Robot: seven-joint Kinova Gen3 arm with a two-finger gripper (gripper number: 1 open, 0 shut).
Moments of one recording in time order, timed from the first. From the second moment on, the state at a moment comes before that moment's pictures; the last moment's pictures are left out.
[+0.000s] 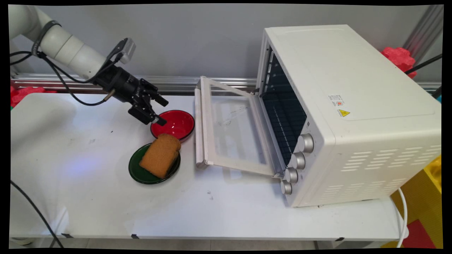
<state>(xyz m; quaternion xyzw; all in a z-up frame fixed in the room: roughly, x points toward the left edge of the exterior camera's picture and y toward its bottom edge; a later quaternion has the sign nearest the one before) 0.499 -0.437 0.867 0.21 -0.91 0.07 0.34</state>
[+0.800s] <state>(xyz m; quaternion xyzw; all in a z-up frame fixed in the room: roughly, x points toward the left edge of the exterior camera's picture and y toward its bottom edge) 0.504 -0.453 0.852 0.21 -0.91 0.04 0.35</state>
